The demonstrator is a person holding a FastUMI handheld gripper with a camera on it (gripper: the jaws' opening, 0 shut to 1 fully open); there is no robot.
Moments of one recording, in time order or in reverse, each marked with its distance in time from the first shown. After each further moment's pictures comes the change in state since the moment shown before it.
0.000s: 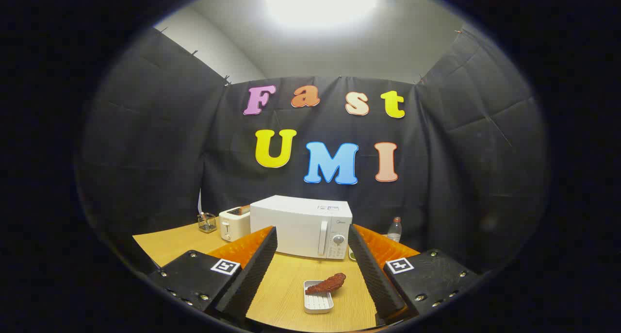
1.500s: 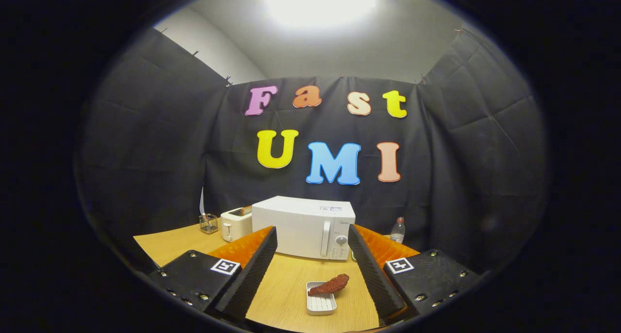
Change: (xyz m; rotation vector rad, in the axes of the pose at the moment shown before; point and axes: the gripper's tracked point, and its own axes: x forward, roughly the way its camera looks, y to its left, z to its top) arm 0.008 0.008 -0.006 -0.002 -0.004 0.017
